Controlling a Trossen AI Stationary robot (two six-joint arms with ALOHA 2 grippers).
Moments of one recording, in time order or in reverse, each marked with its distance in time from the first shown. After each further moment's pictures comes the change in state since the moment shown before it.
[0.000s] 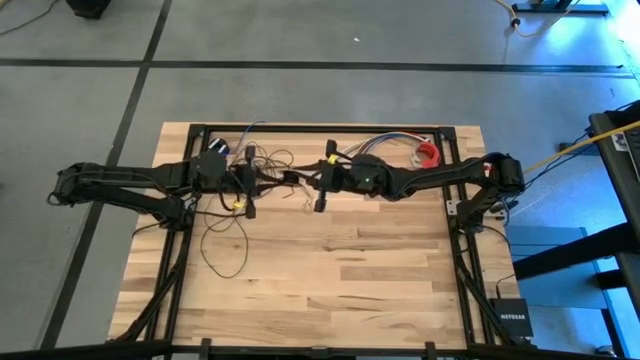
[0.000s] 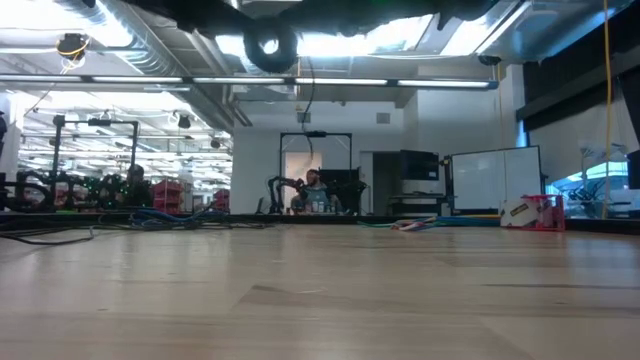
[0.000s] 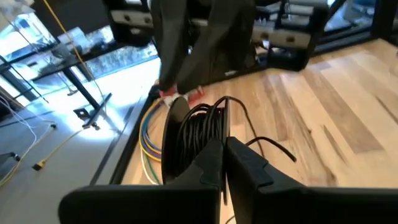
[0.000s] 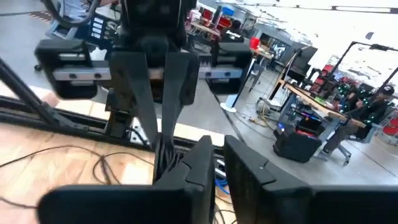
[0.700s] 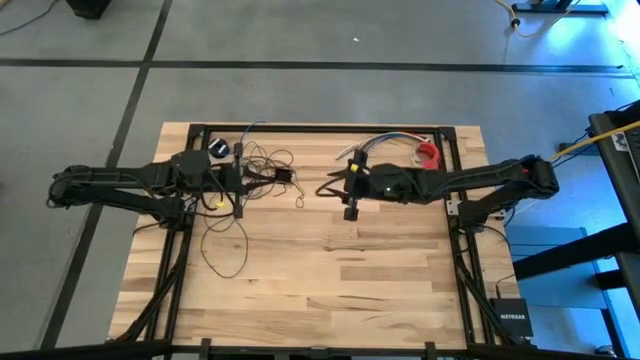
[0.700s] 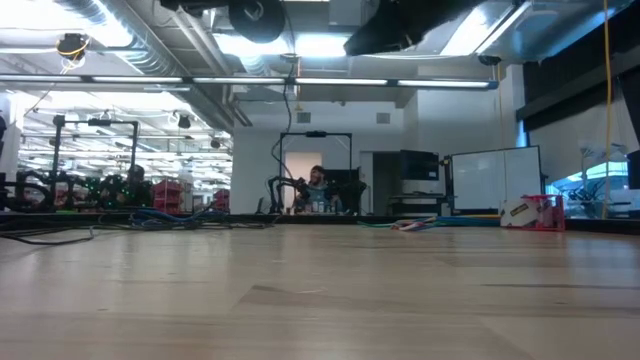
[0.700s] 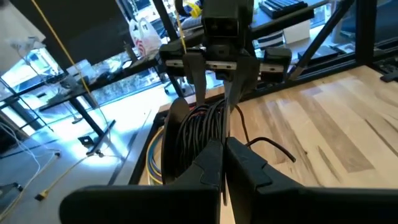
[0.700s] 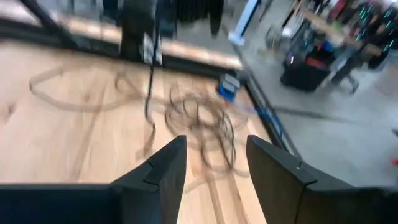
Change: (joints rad) left arm -0.015 -0.114 0.000 -0.016 0.022 0.041; right arm 0.058 -0.277 -0.149 -0.460 0.140 0.133
